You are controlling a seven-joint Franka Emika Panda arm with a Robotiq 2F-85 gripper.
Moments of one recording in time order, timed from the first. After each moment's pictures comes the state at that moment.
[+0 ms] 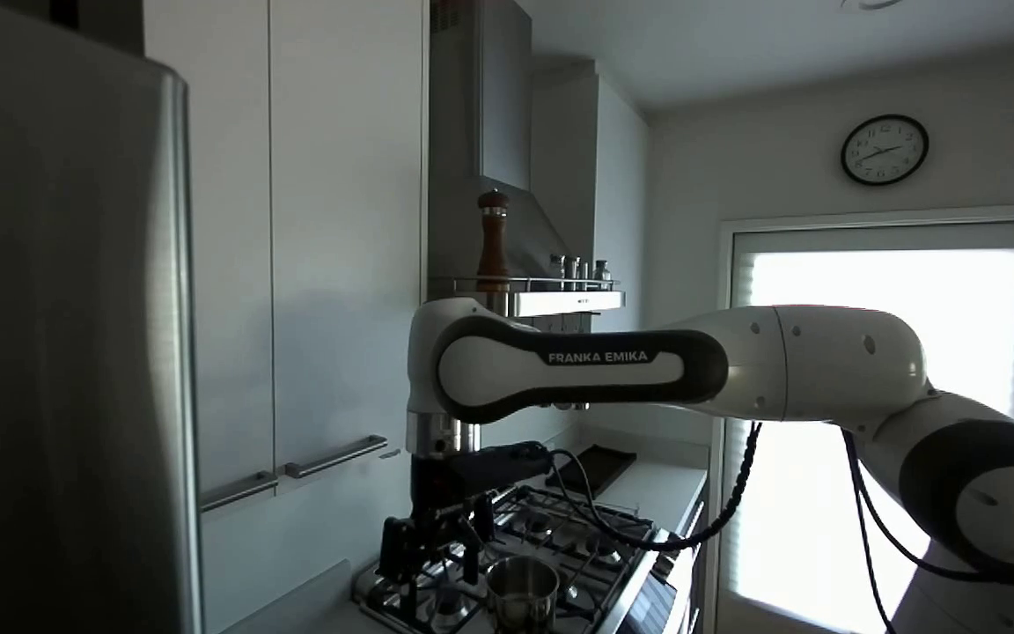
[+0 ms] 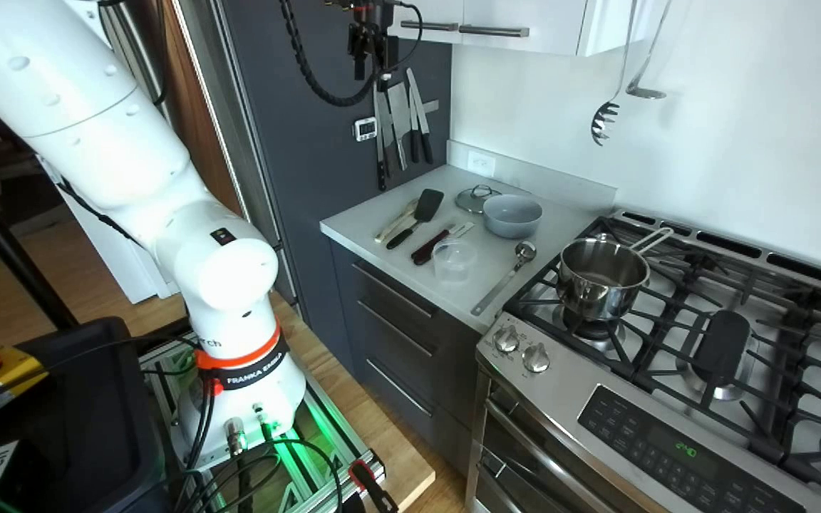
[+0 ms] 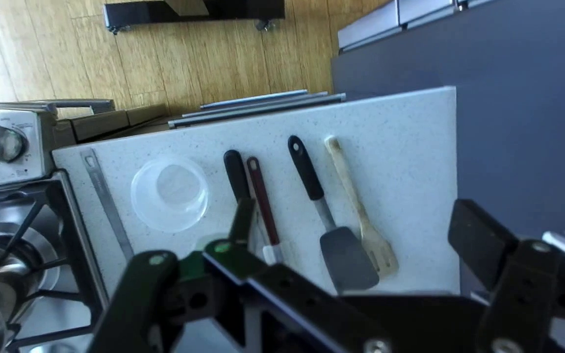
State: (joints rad) arm 0.13 -0.29 0.19 -1.92 0.17 1.60 0.37
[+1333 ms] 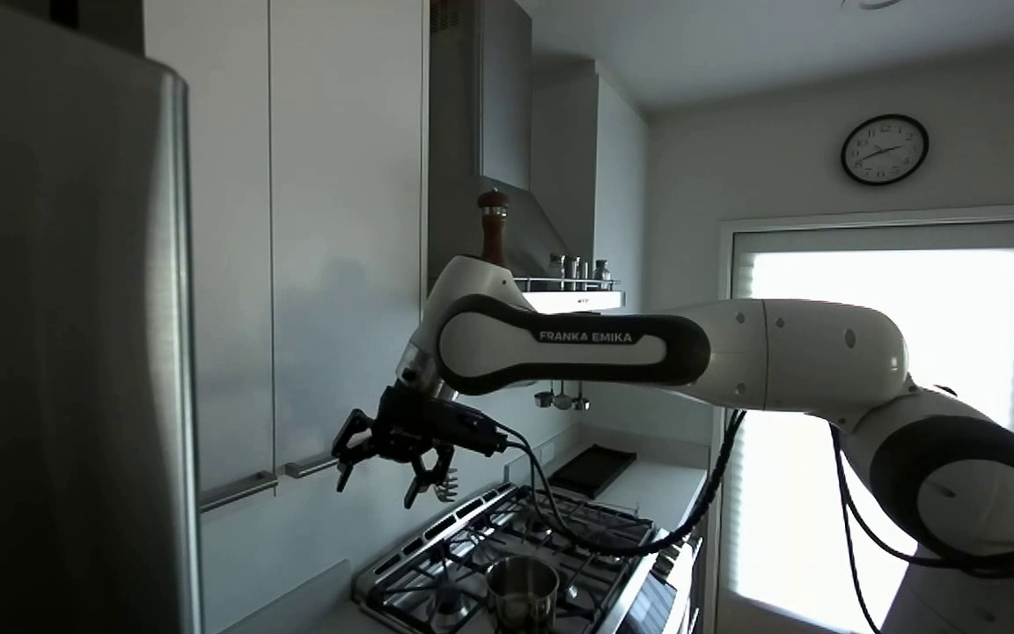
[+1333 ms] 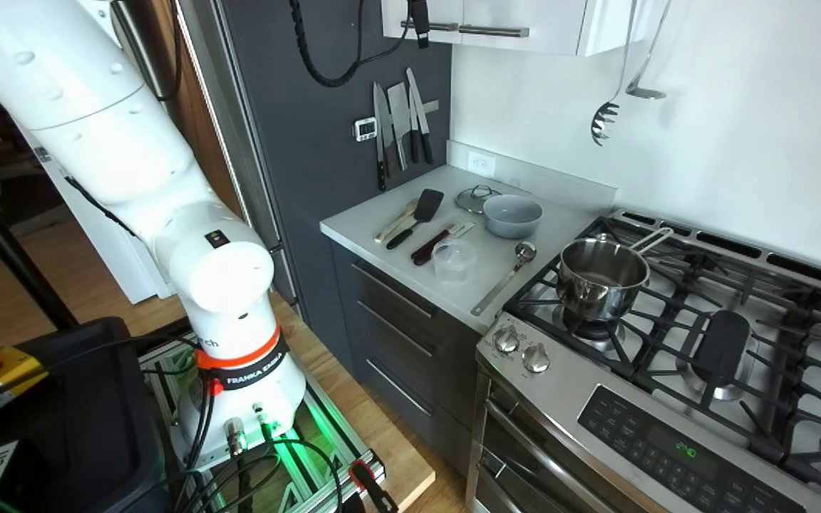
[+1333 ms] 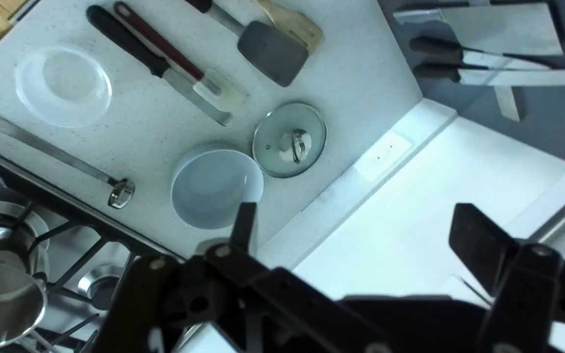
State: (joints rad) arm 0.06 -0.25 0.19 -1.84 0.18 2.03 0.82
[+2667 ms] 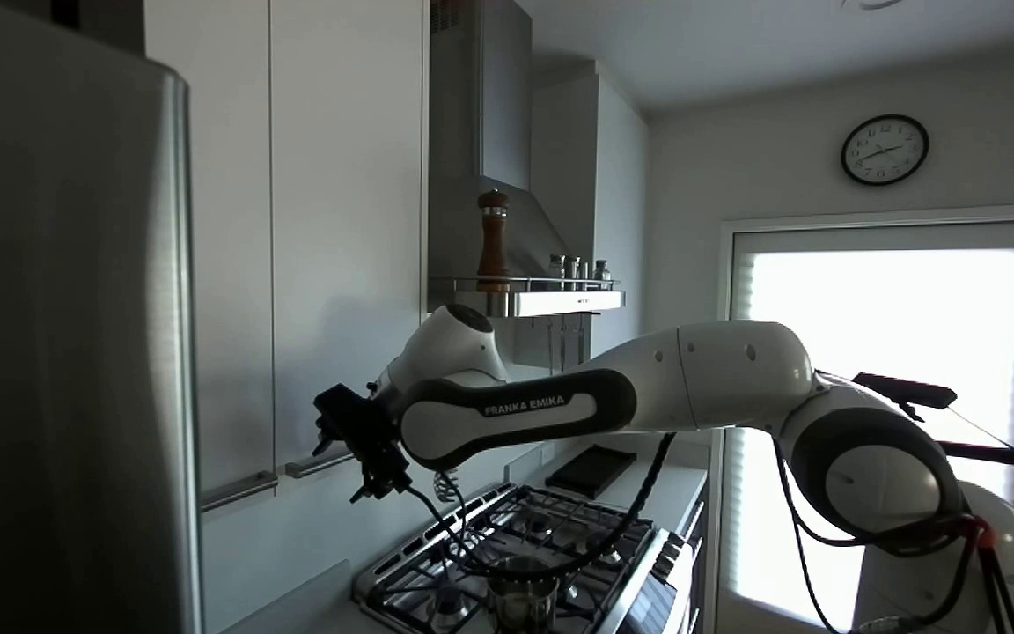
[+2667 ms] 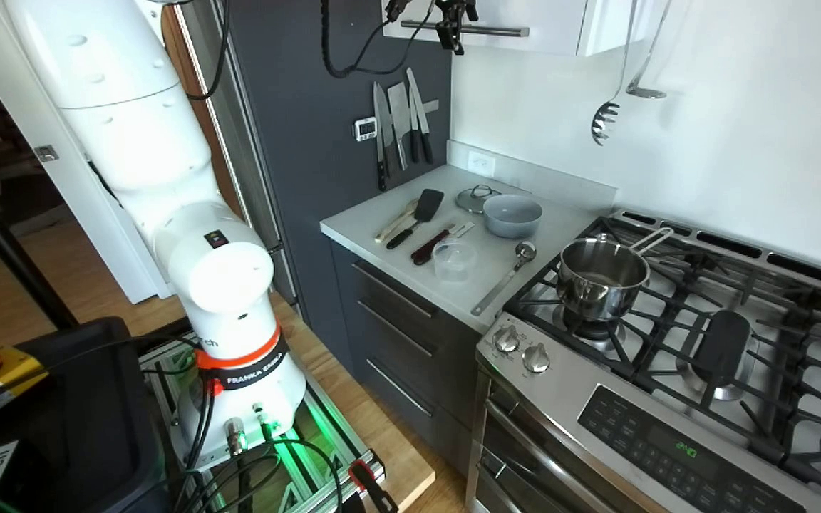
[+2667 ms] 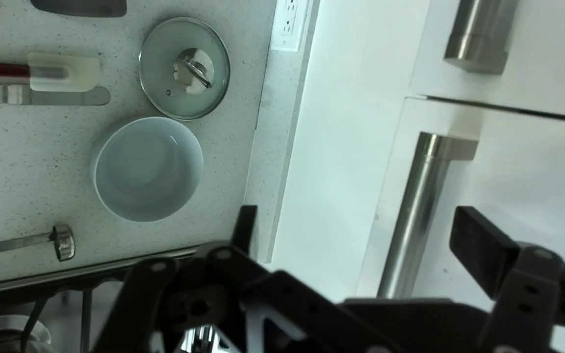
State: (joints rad) arm 0.05 -0.09 0.19 -1.88 0.02 2.54 1.48
